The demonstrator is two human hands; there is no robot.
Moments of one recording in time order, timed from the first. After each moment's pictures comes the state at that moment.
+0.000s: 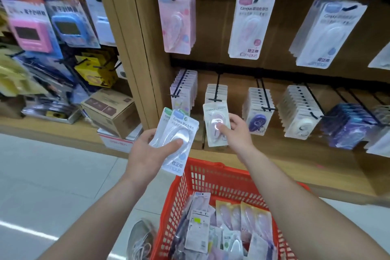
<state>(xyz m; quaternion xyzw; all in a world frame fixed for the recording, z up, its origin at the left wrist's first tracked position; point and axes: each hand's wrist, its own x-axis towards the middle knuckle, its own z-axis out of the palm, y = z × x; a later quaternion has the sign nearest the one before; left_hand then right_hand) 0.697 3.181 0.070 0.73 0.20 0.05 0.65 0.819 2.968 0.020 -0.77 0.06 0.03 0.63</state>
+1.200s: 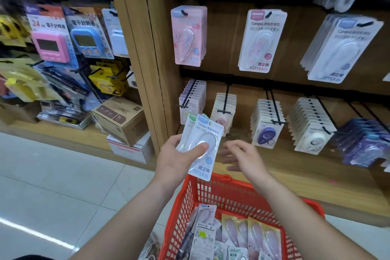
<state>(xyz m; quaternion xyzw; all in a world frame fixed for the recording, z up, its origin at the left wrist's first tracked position) 0.716 3.147 0.079 0.70 0.18 0.03 0.69 0.779 2.963 0.039 -0.78 0.04 0.13 0.61</state>
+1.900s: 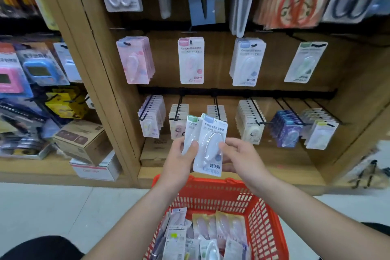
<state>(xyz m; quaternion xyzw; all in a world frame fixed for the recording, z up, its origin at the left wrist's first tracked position) 0.690 3.041 0.113 0.71 0.07 -0.02 0.70 0.697 2.869 0.119 -0.72 0.01 0.08 0.69</state>
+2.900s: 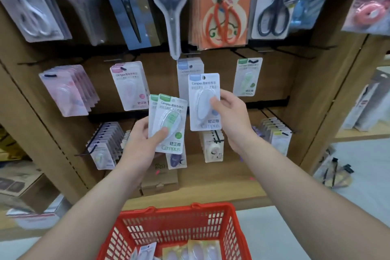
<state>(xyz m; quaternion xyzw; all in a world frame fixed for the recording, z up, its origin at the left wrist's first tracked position) 0.768 2.971 0.181 0.71 -0.01 0.01 0.71 0.780 2.759 0.212 -0.69 0.01 -0.16 0.70</state>
